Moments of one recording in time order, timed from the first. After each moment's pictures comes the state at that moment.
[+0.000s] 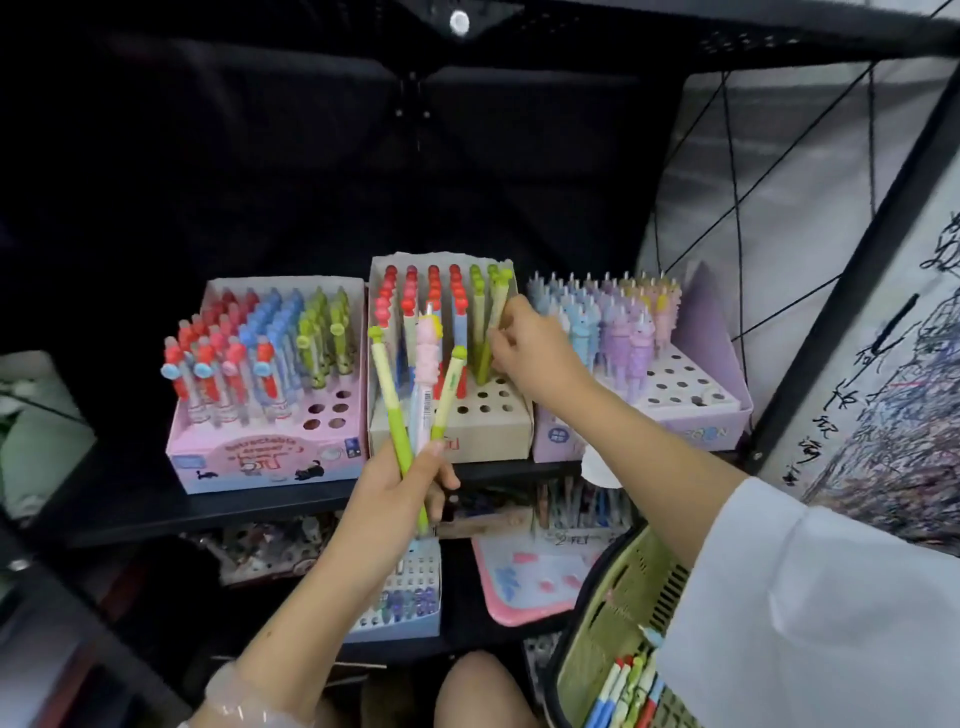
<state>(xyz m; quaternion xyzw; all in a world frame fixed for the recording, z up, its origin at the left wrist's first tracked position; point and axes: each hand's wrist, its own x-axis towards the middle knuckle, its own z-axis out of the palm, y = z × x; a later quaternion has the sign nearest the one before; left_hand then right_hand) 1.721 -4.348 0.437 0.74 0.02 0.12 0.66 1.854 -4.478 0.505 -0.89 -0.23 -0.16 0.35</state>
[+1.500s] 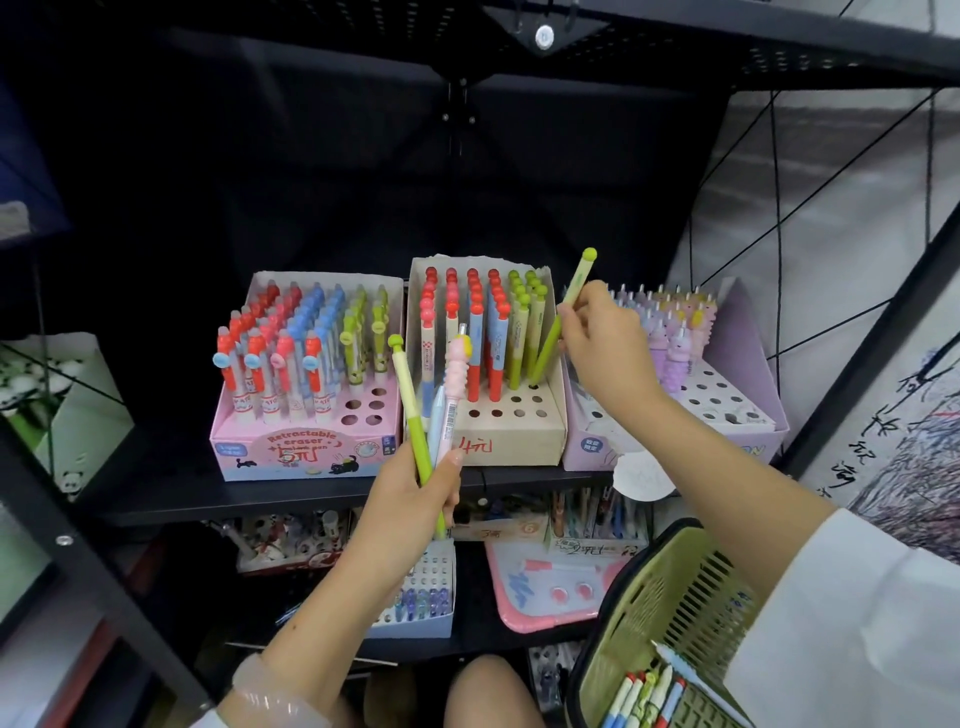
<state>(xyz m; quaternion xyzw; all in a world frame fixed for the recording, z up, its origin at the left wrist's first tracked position) 1.719 -4.331 0.430 0.73 0.02 0.13 0.68 1.852 -4.491 0.519 -0.88 -0.20 -0.27 0.34</state>
